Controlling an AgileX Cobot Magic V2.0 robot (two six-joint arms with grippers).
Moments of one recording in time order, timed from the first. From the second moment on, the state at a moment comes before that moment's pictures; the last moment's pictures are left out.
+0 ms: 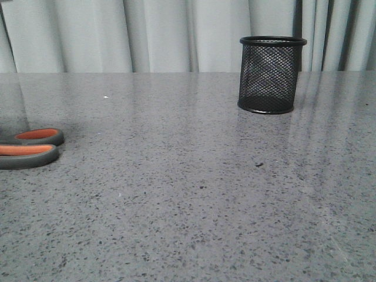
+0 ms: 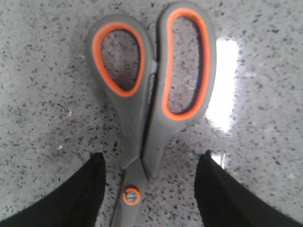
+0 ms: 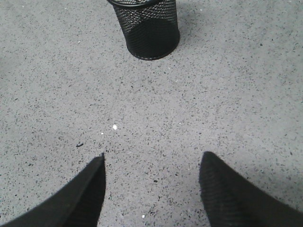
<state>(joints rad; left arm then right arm) -0.11 1.50 -1.16 -0.27 1.19 1.47 0.09 0.70 -0.78 0.28 0.84 -0.14</state>
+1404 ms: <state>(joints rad) -0.16 1.65 -1.23 -0.25 1.21 1.44 0.09 0.70 -0.78 0.28 0.84 -0.15</state>
